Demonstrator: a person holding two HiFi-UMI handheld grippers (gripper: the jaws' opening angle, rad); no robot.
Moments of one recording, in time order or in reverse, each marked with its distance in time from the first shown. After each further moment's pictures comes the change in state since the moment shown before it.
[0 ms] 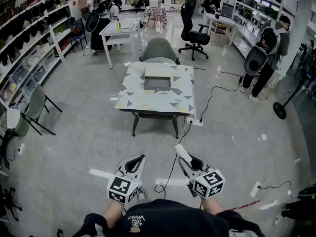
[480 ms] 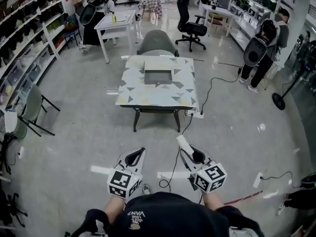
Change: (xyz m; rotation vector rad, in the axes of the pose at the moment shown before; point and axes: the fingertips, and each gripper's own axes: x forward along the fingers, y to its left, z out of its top) left arm 0.011 0.058 0.001 0.009 -0.013 -0.030; right arm 0.049 0.007 0.020 -0.015 -0.055 -0.049
